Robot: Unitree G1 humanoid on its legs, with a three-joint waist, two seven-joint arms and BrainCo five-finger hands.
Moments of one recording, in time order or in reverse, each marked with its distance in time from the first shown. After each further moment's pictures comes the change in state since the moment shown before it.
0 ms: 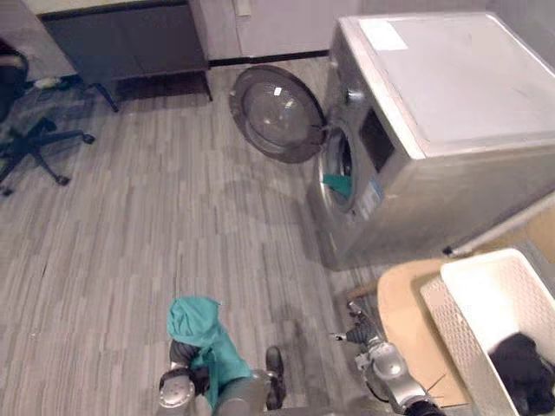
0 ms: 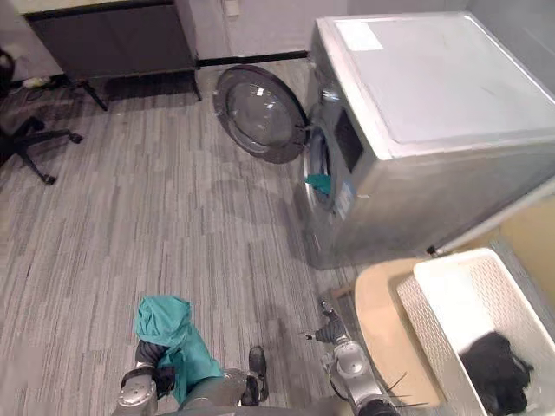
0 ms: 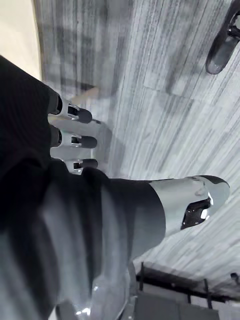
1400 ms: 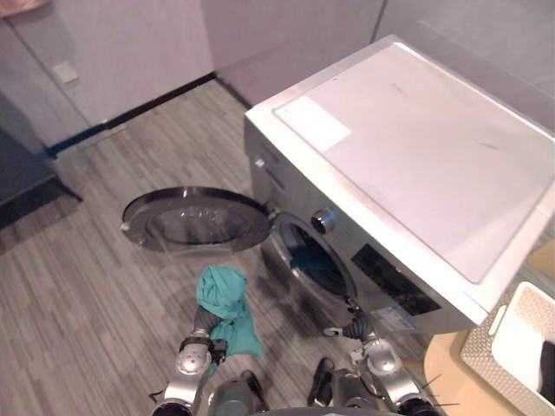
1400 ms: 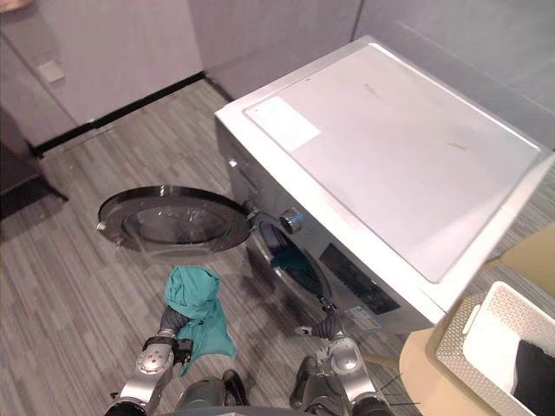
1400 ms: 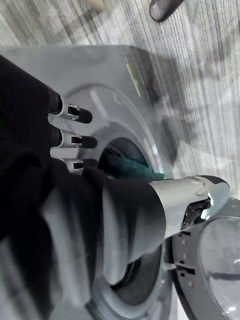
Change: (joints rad) left arm -0.101 -0.006 -0.141 -0.037 0.057 0.002 -0.044; right arm 0.012 0.015 -0.008 -0.012 -0.006 0.016 -0.044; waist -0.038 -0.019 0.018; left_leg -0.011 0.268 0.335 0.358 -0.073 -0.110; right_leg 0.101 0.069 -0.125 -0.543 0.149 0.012
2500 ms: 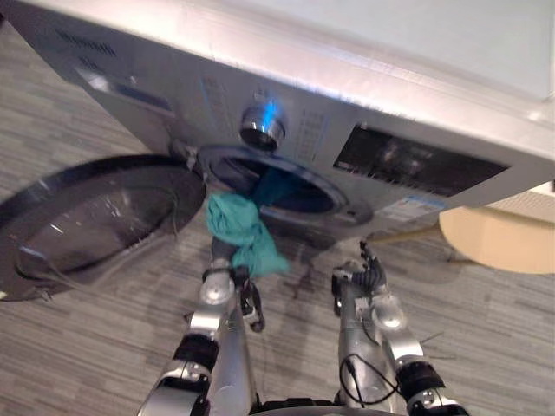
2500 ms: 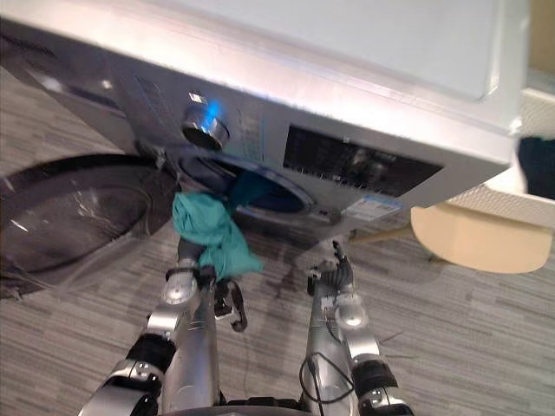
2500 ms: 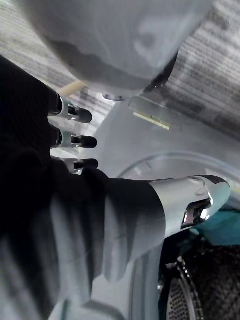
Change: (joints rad) left arm -0.440 -0.072 0.016 -0.174 -0.179 0.013 0.141; right arm -0.184 0.030 -0.088 -0.308 0.164 0.026 -0.113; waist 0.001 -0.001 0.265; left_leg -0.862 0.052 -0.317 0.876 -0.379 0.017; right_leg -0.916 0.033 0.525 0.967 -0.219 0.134
